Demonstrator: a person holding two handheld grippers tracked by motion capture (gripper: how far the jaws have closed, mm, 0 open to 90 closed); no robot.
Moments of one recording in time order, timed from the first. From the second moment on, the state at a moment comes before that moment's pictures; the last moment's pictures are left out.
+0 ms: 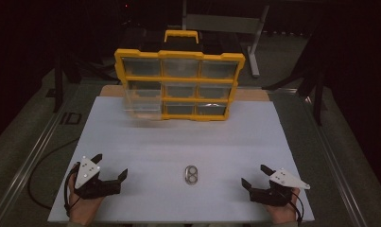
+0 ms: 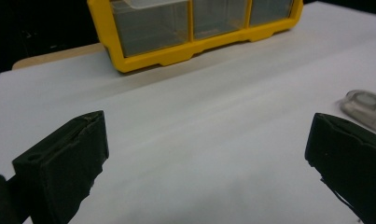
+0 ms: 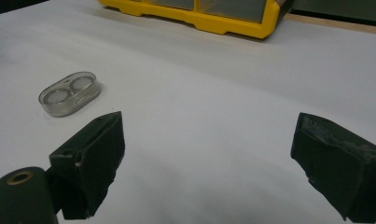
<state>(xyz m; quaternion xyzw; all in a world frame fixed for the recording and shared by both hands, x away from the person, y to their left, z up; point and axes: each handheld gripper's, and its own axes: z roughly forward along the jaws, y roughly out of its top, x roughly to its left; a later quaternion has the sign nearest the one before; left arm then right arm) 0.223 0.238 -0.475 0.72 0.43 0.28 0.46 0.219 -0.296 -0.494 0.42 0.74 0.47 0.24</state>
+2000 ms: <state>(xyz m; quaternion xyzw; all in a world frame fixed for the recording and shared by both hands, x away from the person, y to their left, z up) 0.226 0.231 -0.482 0.74 0.42 0.28 0.46 0.232 -0.274 -0.472 0.42 0.80 0.39 0.19</state>
